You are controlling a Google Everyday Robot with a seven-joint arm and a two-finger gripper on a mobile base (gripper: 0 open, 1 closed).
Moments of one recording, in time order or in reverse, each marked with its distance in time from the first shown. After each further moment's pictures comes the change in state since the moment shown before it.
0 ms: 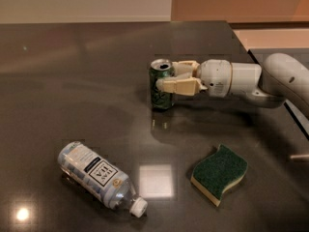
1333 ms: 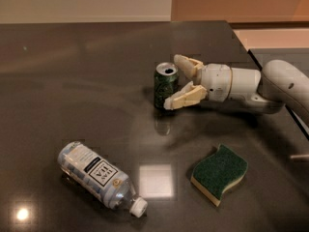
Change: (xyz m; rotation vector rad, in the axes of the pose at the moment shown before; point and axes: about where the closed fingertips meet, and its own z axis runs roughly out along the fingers) arm 0.006 0.003 -0.002 0.006 -0.032 -0.038
